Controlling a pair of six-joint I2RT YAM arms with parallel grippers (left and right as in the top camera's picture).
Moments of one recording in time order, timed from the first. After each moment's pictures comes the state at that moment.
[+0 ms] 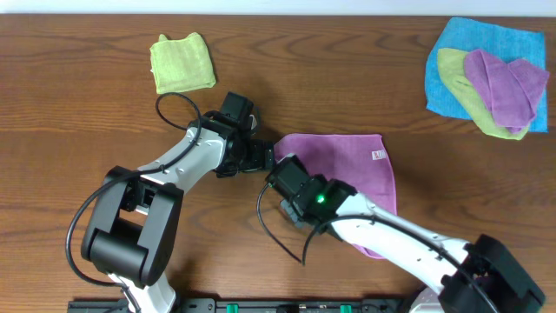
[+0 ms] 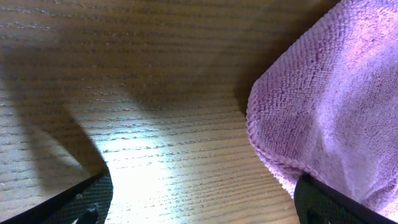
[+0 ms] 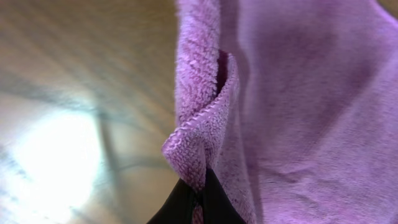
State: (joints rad) left arm -0.39 1.86 1.11 -0.60 0.30 -0.46; right arm 0.88 1.57 0.92 -0.61 0.24 0.24
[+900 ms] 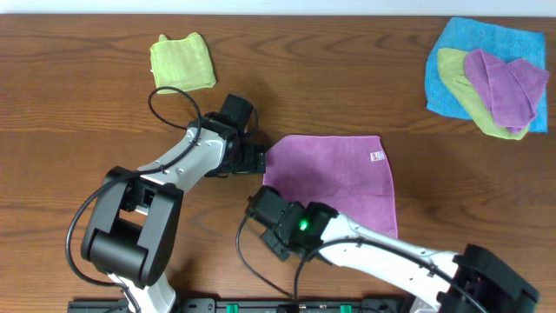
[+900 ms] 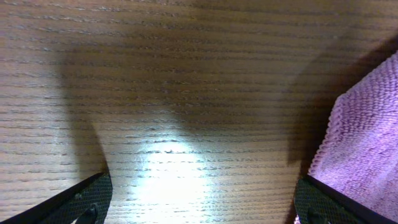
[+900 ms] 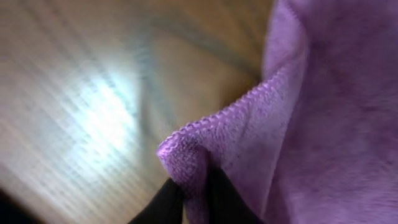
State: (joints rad) left arm -0.39 1.86 1.11 -0.65 0.10 -0.41; right arm 1.06 1.57 0.92 -0.64 0.06 0.29
